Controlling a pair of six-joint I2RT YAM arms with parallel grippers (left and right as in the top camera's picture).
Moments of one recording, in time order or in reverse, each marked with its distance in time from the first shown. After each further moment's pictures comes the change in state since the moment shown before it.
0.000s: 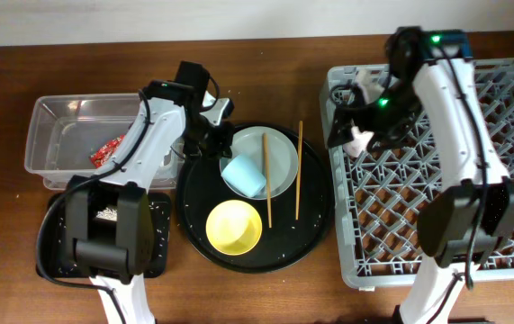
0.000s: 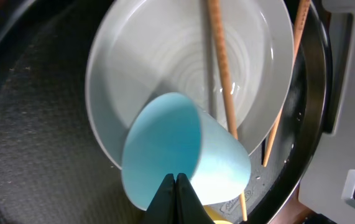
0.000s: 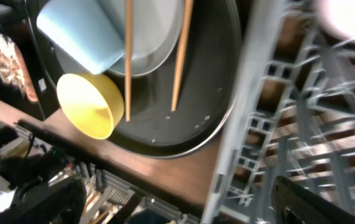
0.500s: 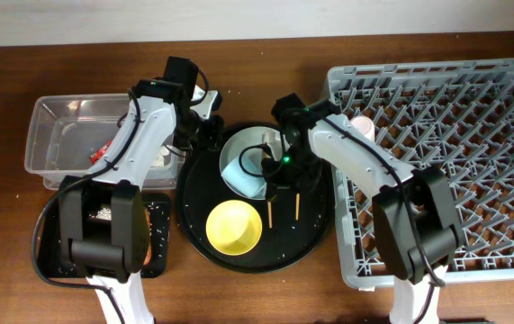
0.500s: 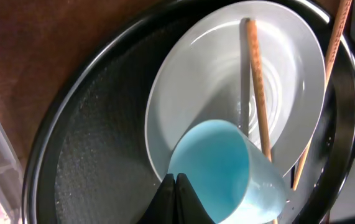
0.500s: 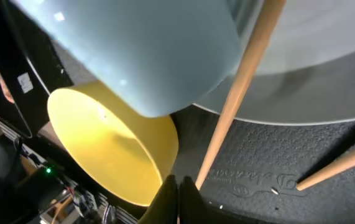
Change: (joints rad) left arm 0.039 0.000 0.001 0.060 -0.077 0.026; right arm 0.396 0.004 -0.464 0.563 -0.101 0.337
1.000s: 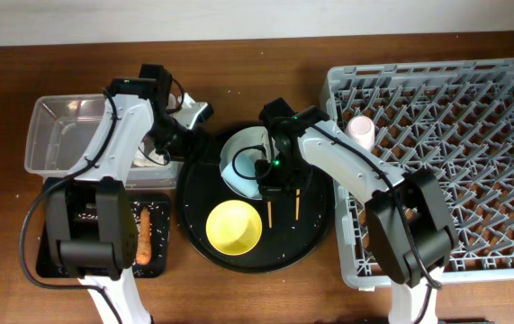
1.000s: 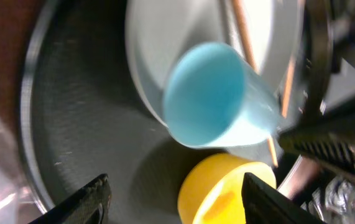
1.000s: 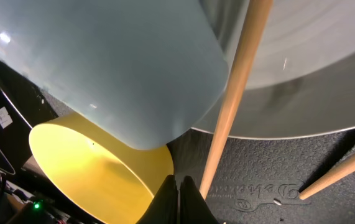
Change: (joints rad) left arm 0.101 0.000 0.000 -0.205 0.171 0.337; right arm 0.058 0.000 -0.006 0.059 0.109 0.148
